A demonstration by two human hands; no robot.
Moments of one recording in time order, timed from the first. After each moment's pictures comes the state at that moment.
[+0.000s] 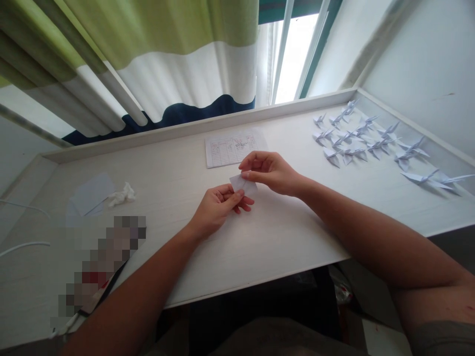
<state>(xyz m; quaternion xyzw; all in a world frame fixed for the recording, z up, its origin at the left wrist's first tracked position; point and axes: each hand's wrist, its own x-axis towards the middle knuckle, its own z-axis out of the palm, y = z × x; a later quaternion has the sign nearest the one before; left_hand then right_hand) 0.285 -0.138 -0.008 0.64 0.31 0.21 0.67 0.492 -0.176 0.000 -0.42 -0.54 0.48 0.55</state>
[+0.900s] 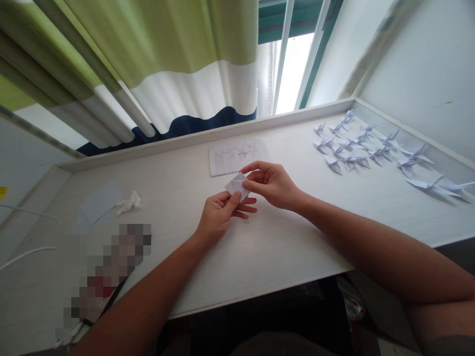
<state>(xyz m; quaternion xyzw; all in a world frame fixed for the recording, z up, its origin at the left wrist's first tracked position) 0.290 -0.143 -0.013 0.55 0.30 0.29 0.72 0.475 -0.183 -0.003 -0.46 -0.52 0.43 0.58</state>
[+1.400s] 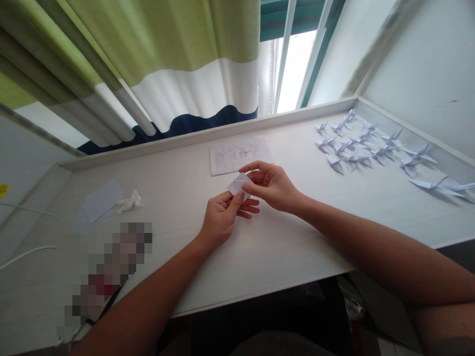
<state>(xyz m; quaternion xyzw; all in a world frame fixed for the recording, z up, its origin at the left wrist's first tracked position) 0.294 -0.151 -0.011 0.58 0.31 0.31 0.68 0.468 -0.188 -0.001 -0.45 -0.52 0.43 0.58</state>
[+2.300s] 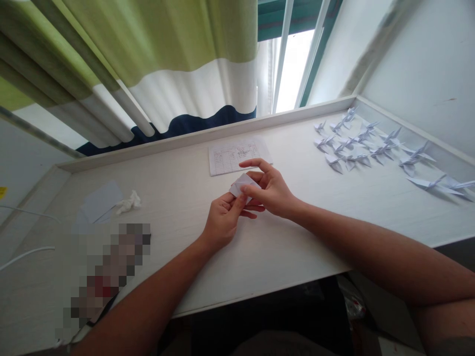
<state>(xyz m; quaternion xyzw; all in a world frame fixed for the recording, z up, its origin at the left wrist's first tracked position) 0.300 -0.155 -0.015 0.59 0.27 0.31 0.70 0.456 -0.192 -0.005 -0.41 -0.47 0.46 0.62</state>
